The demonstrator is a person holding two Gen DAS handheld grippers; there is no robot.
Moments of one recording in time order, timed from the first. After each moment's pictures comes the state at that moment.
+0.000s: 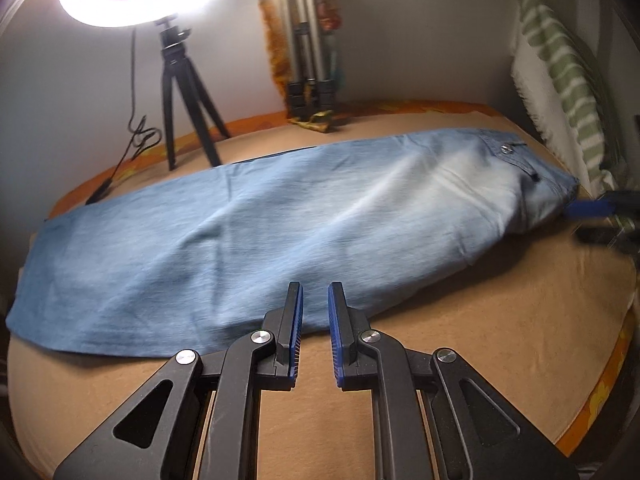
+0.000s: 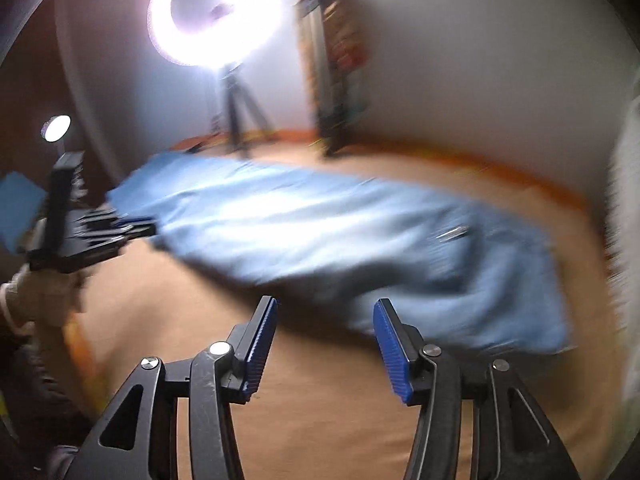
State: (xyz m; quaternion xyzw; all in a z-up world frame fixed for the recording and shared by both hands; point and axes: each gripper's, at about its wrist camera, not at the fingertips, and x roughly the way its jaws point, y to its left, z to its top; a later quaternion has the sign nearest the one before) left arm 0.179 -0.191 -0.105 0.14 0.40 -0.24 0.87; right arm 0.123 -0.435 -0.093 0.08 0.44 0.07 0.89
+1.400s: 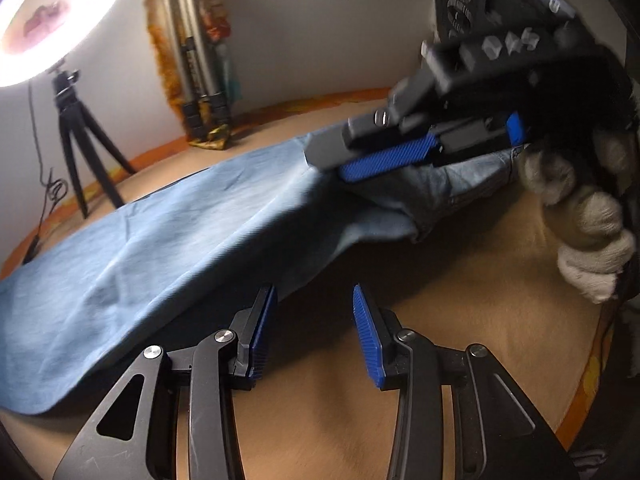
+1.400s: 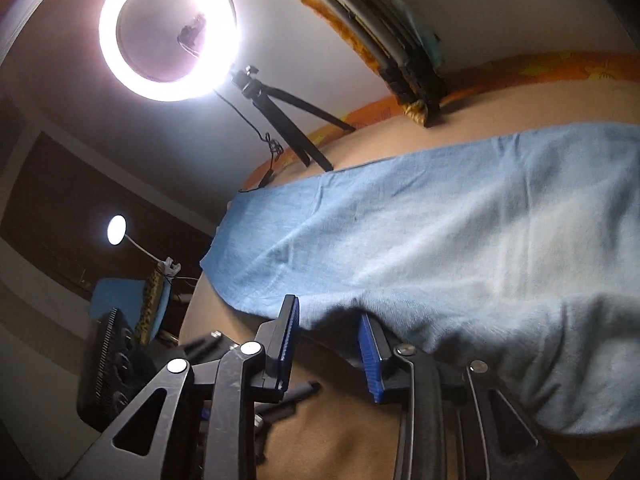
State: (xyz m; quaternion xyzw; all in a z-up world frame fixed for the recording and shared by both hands) left arm 0.168 -0.259 -0.125 0.17 0.38 -0.35 0.84; right arm 0.236 -0.425 -0.114 0.32 0.43 0.17 0.83
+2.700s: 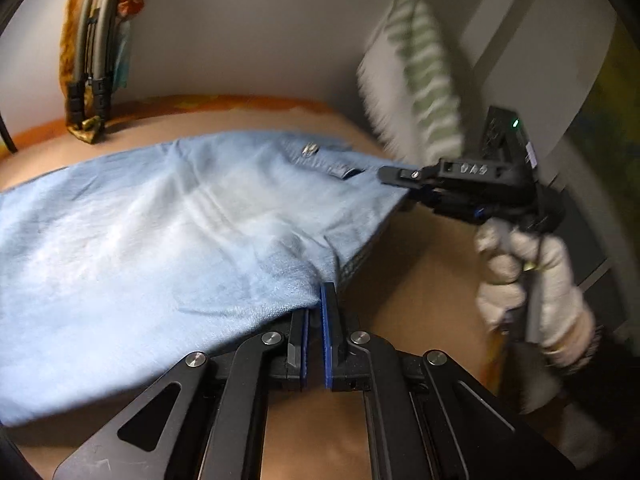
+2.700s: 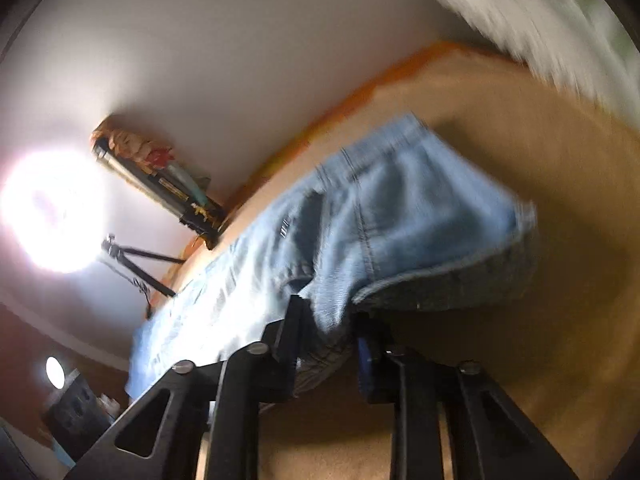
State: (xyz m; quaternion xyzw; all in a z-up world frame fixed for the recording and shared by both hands) left arm 0.164 -0.318 -0.106 0.01 0.44 -0.50 0.75; right arm 0.103 -0.583 -0.113 0.38 0.35 -0.12 0.85
